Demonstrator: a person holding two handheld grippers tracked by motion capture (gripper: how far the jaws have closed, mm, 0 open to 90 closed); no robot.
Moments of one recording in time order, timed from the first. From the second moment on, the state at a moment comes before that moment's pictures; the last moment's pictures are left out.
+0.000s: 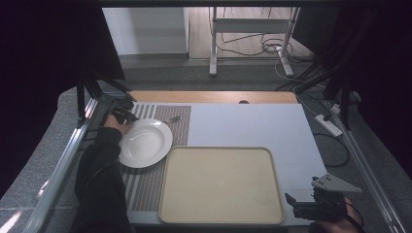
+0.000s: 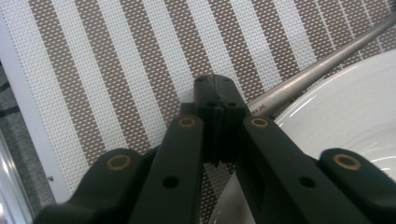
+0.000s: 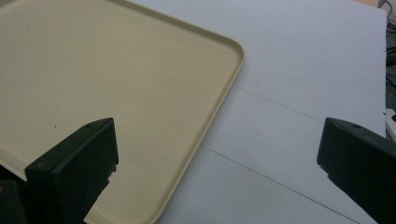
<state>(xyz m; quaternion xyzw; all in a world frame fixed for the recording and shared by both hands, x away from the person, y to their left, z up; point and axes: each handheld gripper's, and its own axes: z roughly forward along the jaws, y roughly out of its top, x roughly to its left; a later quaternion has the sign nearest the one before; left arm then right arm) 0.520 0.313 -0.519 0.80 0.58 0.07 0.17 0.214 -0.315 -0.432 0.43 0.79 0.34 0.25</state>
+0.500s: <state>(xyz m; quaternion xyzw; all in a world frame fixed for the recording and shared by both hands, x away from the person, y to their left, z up) 0.538 0.260 -0.497 0.82 0.51 0.07 0.25 0.214 -0.315 -0.432 0.43 0.79 0.35 0.25</state>
